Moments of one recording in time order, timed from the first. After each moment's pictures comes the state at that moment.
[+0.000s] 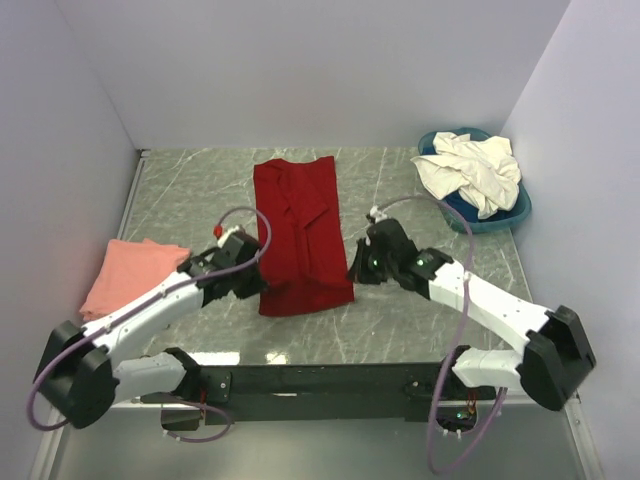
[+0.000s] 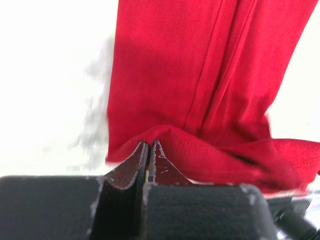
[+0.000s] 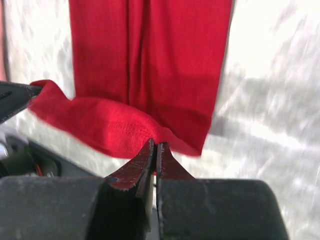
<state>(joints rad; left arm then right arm) -0.65 1.12 0.72 -0.58 -0.13 -1.01 0.70 1.19 0.80 -0.43 -0.05 0.69</state>
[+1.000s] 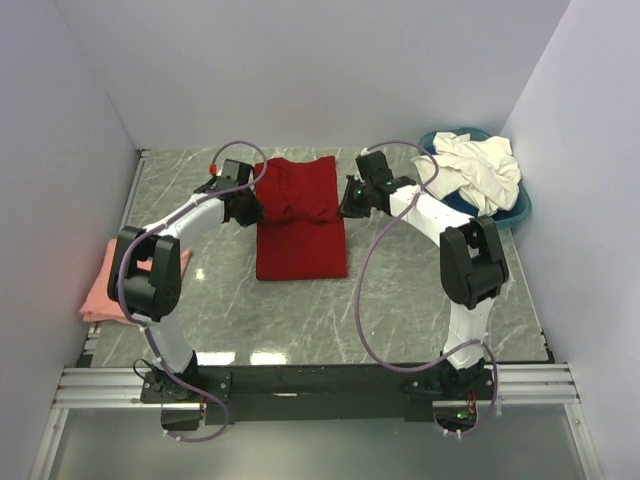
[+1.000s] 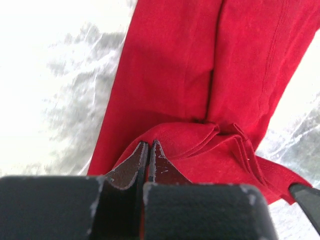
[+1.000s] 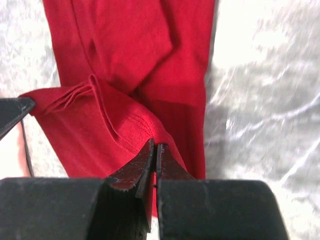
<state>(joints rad) -0.29 1.78 1.28 -0.40 -0.05 -0.86 0.42 1.91 1.45 -0.39 -0.18 0.61</state>
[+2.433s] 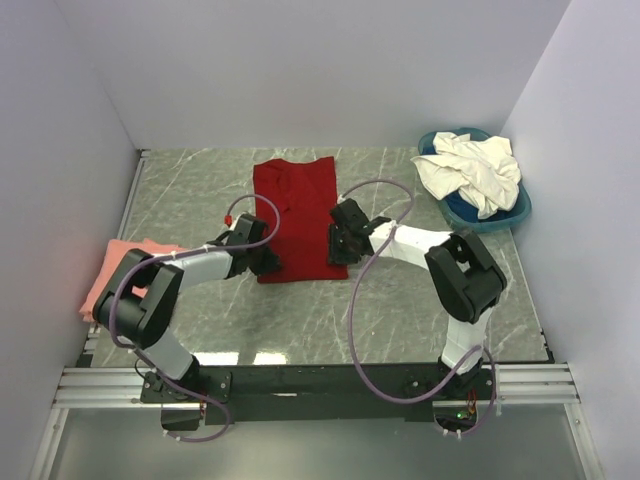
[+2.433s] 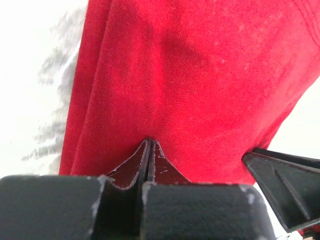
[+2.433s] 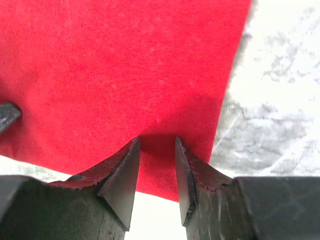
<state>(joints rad) -0.46 1.63 0.78 -0.06 0.00 -1.02 0.64 1.85 1.16 -0.32 0.01 0.59</state>
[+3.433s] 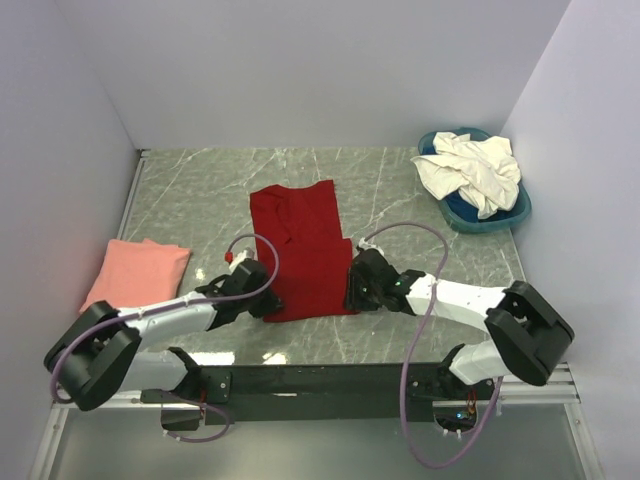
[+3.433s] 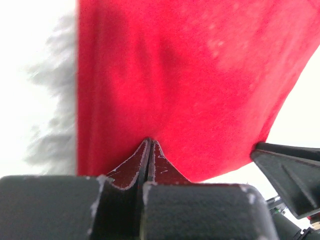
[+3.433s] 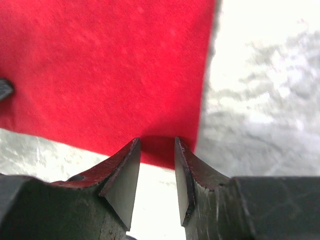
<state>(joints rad) -0.71 1.27 0.44 -0.03 -0.07 -1.15 0.79 1.40 0.63 -0.20 0.04 0.73</state>
